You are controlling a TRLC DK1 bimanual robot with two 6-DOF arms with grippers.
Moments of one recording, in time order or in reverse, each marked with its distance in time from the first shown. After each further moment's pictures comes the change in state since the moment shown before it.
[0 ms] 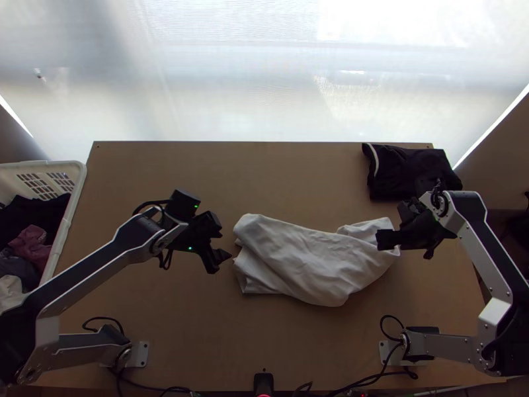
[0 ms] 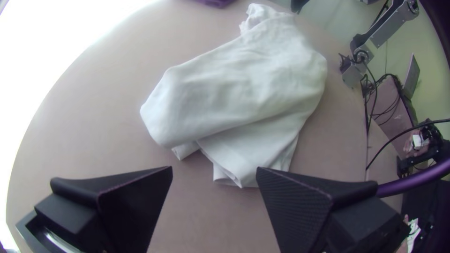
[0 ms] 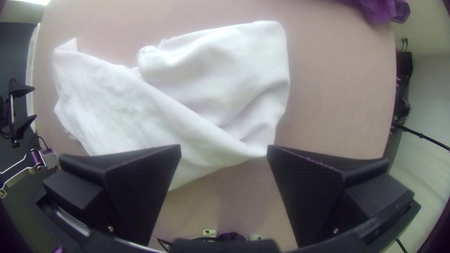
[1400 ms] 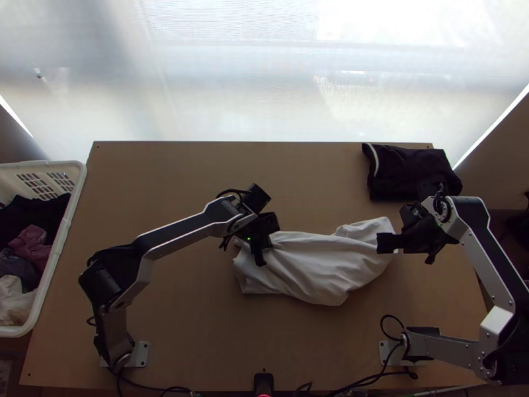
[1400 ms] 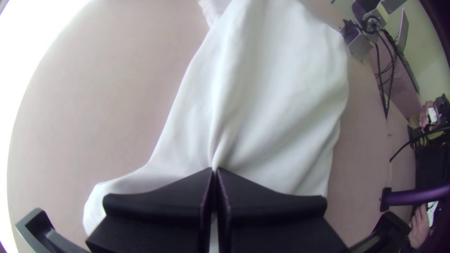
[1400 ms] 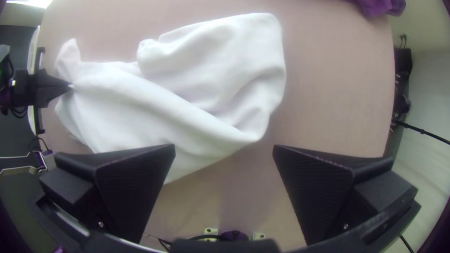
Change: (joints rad) left arm -0.188 0.551 0.422 0.000 -0.034 0.130; right arm -0.007 -0.044 -0.035 0.001 -0.003 0.012
